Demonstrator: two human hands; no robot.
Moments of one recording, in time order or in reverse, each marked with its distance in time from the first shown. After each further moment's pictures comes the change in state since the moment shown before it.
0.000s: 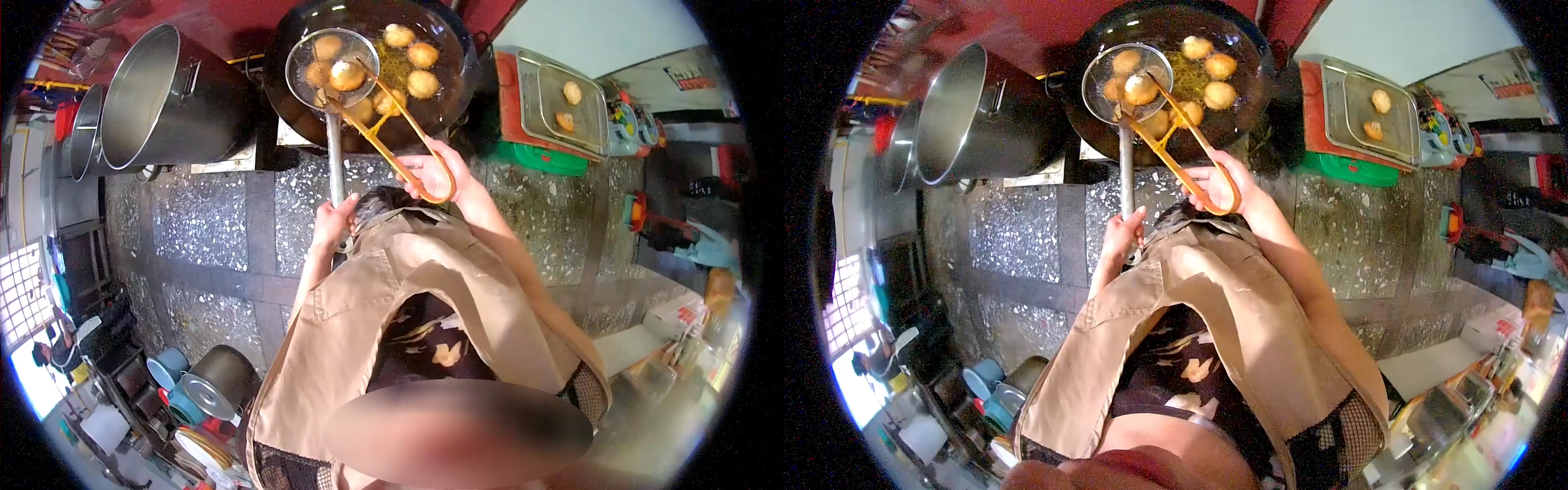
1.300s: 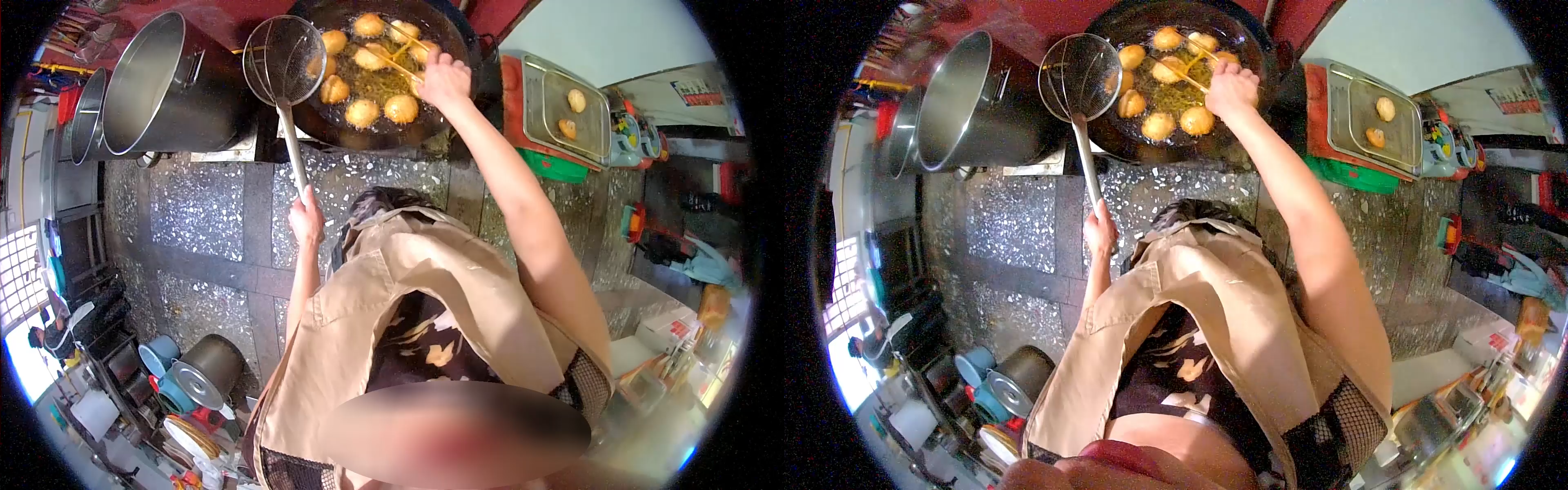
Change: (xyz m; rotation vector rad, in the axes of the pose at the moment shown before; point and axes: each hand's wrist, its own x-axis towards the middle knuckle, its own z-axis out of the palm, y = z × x) left_hand 0.034 -0.036 -0.043 0.373 0.593 0.189; right_hand 0.068 -0.119 0.060 -2.559 1.495 -0.186
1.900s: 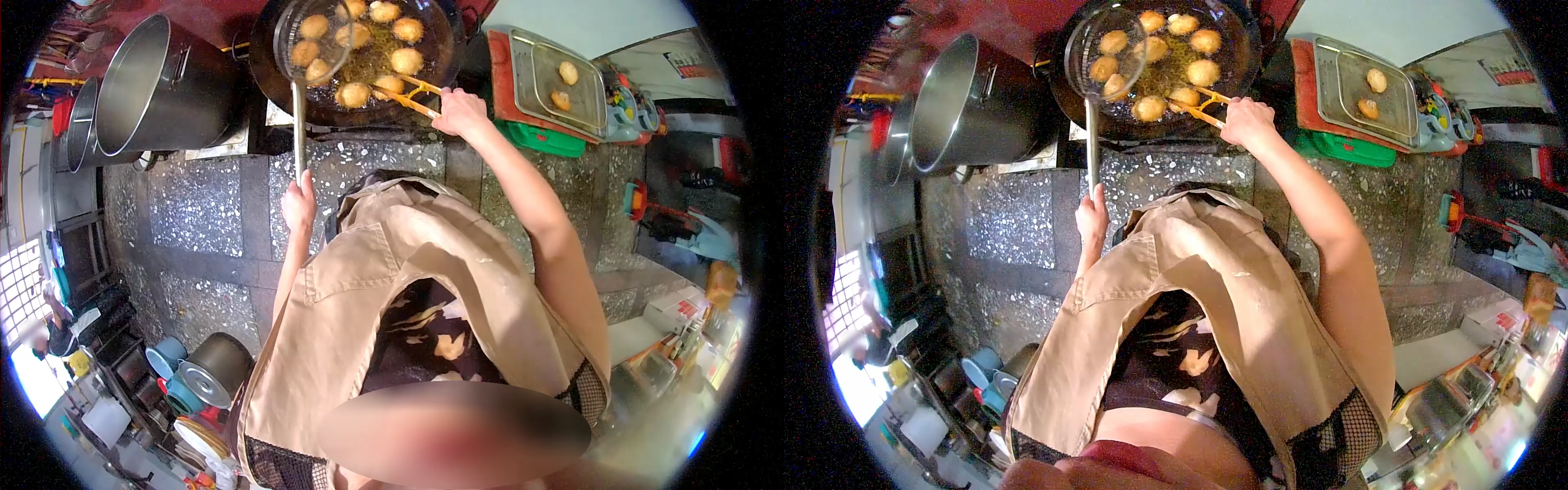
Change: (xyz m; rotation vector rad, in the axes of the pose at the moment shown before) left_hand -0.010 0.006 -0.007 0.487 -0.035 0.180; right_hand -0.094 0.038 -0.002 0.053 -0.423 -0.008
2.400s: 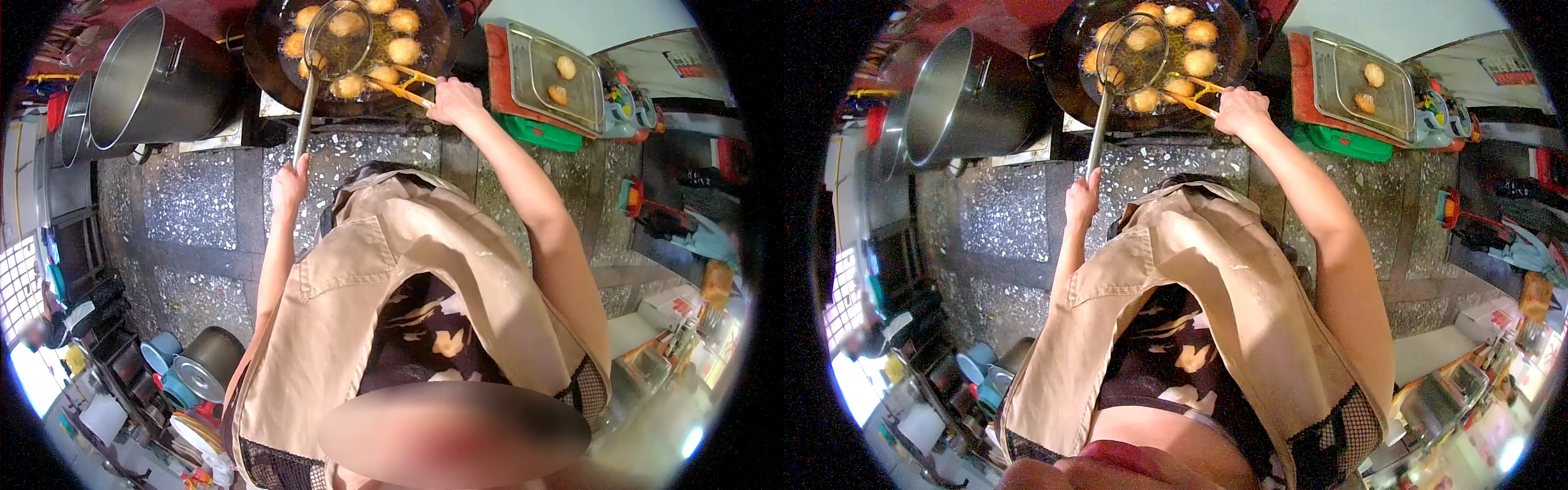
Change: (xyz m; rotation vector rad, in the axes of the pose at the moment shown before) left_hand 0.020 0.007 -0.009 0.114 -0.176 -0.007; right_hand 0.001 0.002 0.002 -0.010 0.056 -0.037
